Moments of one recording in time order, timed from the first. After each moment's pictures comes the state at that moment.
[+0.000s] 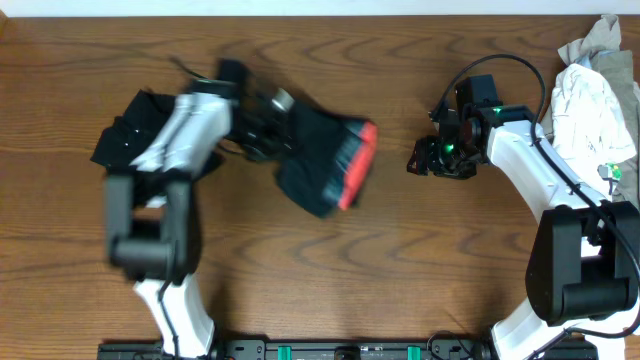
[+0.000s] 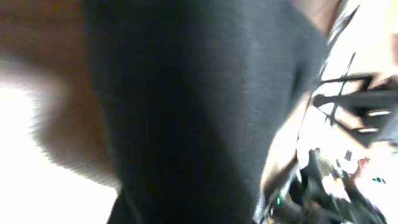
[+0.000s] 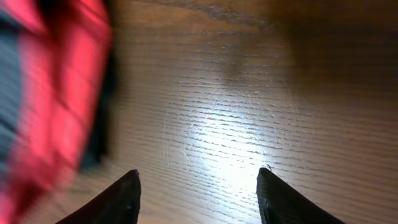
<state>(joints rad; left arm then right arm) -0.08 1.98 1.49 -0.94 0.80 -0.14 0.13 1.81 1.25 -0.84 -0.35 0.17</state>
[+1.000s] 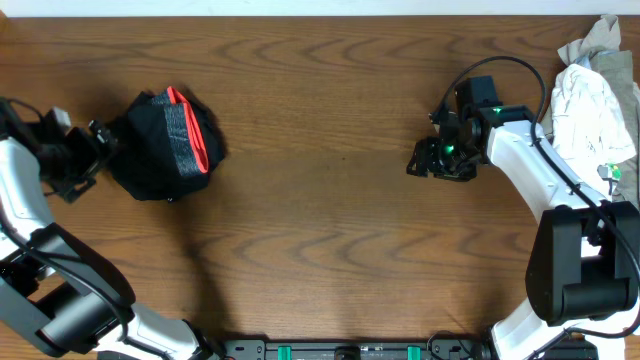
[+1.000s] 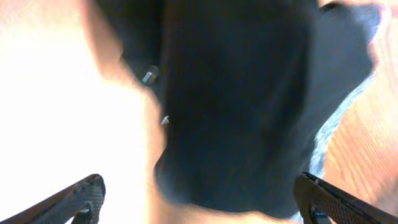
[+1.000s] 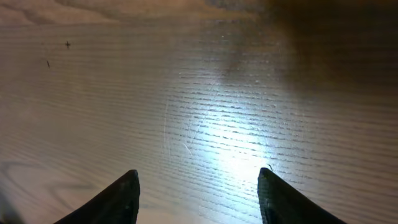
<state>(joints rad) 0.66 1.81 1.50 -1.08 0.42 -0.08 0.13 1.81 1.25 -0.86 -0.35 0.19</state>
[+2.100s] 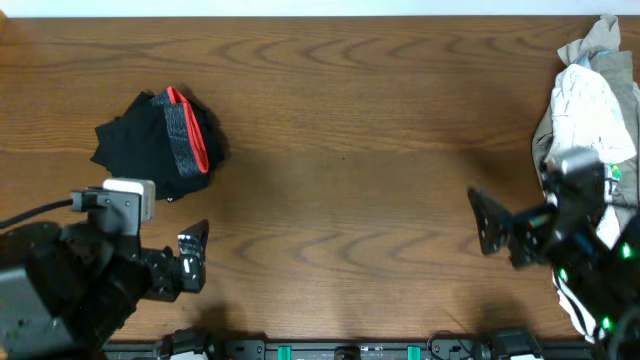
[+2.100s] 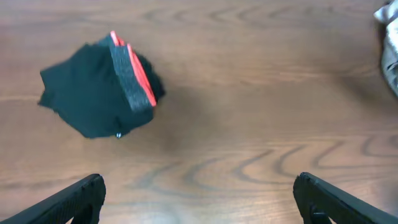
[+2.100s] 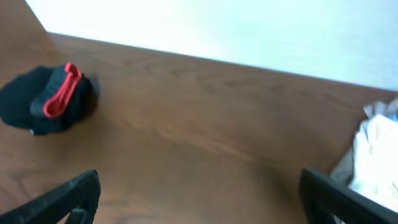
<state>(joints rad) 0.18 0.83 1.53 -1.47 0.33 0.14 0.12 0.69 1.25 -1.01 -0.22 -0.02</state>
